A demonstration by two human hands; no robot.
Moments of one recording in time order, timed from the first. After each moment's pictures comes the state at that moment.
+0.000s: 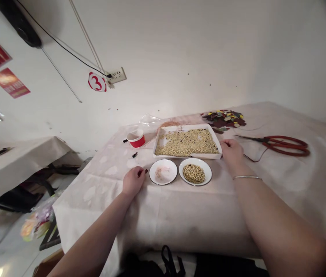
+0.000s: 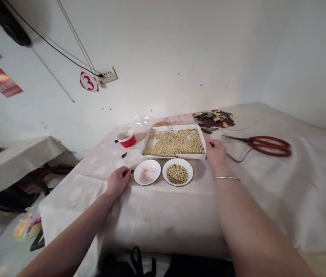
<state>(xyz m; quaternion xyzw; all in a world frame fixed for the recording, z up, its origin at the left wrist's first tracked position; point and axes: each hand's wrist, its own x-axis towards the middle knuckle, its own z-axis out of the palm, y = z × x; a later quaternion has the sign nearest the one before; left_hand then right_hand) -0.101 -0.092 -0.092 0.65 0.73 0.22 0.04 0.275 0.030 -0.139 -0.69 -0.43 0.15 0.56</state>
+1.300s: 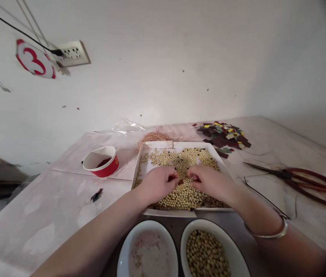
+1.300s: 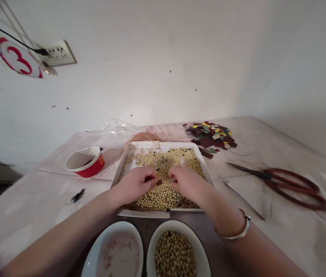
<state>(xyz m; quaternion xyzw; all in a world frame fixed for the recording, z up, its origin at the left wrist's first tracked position) 0.016 0.085 -0.062 0.84 0.45 0.19 0.22 0.210 0.082 -0.081 -0.53 -0.81 0.18 0.18</state>
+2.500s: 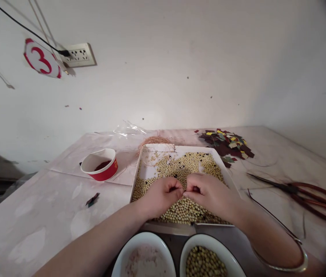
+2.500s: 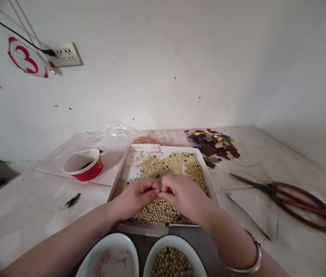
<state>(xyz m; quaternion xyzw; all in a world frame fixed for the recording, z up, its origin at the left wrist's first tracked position) 0.017 0.076 -0.071 0.77 0.40 0.24 0.44 0.192 0.063 -0.047 -0.48 -0.83 0.20 0.20</state>
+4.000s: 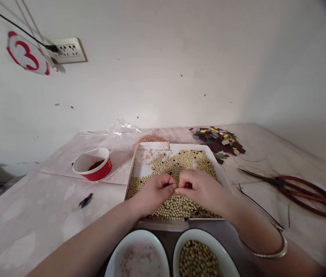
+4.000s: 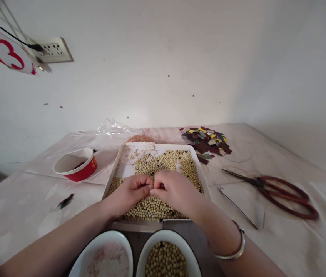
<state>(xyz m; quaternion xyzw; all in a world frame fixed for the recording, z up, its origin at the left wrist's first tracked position) 0.017 0.077 -0.069 0.74 0.39 0.26 0.48 0.194 0.065 -0.045 -0.48 -0.81 0.22 0.24</state>
